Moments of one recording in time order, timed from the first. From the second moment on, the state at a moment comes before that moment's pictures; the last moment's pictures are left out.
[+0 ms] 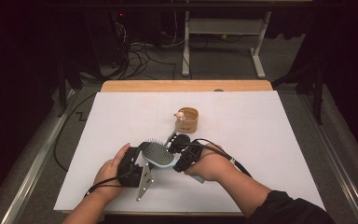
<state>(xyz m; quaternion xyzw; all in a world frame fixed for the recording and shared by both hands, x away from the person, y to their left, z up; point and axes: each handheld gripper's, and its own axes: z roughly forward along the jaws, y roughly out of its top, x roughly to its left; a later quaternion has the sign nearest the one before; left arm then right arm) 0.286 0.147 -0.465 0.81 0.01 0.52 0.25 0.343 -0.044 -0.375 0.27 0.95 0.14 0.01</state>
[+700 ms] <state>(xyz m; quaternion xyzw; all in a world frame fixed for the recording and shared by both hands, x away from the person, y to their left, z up) 0.279 0.141 -0.474 0.79 -0.05 0.57 0.22 0.346 -0.044 -0.371 0.28 0.95 0.15 0.00</state>
